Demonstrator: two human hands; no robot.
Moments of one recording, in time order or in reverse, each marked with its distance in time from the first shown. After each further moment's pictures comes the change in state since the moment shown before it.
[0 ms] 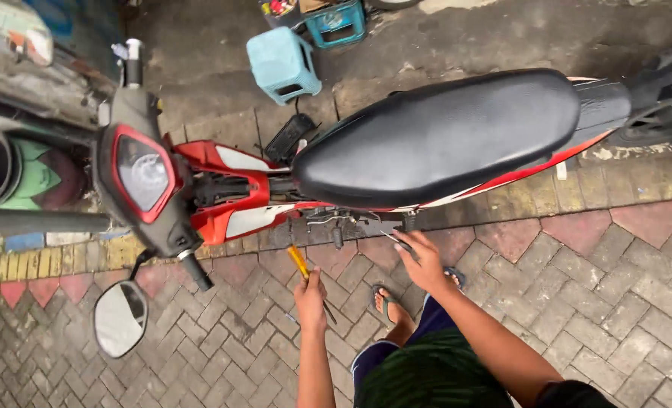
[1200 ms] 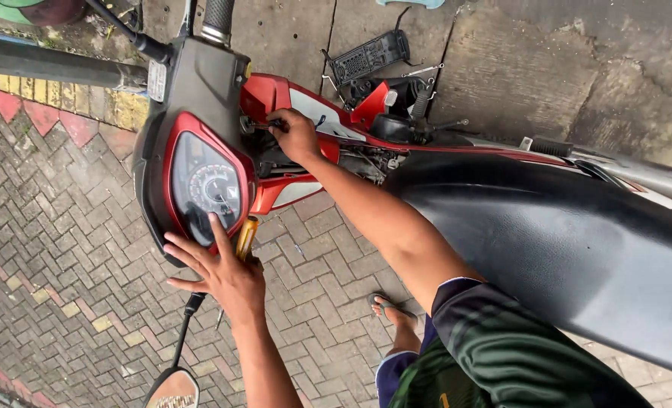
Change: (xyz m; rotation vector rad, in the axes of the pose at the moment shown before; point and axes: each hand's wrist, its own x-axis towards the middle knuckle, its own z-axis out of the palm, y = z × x) left_hand 0.231 0.275 -0.058 1.426 0.646 0.528; right_hand 0.395 0.035 0.574 0.235 -0.510 0.284
